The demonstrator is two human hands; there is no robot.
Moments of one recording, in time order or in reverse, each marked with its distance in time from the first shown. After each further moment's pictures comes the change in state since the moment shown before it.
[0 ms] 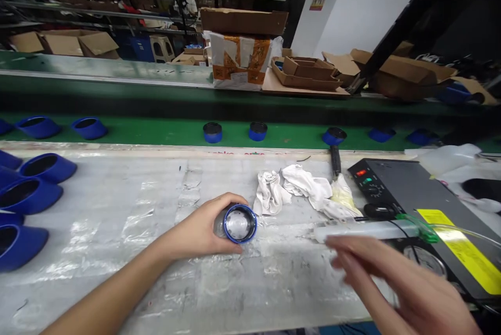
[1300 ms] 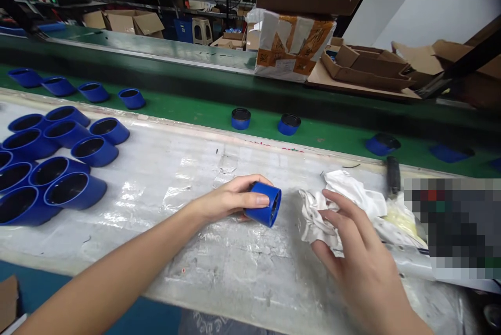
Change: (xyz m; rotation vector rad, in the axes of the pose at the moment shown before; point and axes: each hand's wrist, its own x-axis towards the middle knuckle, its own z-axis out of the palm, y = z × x) left_hand 0.004 -0.018 -0.013 -0.674 -0.068 -0.036; right_hand 0.043 0.014 0.070 -0.249 -0.063 -0.525
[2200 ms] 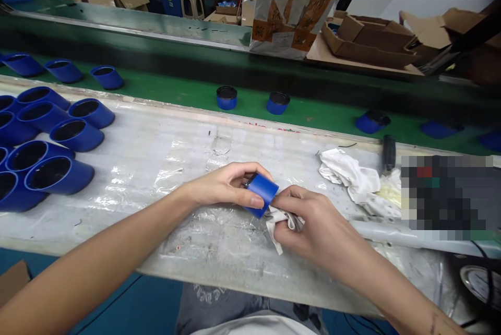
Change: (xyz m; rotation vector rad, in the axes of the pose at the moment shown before) left_hand -0.003 0.009 0.003 0.158 -0.098 0.051; right_hand 0.043 -0.021 -0.002 0.585 -0.495 0.246
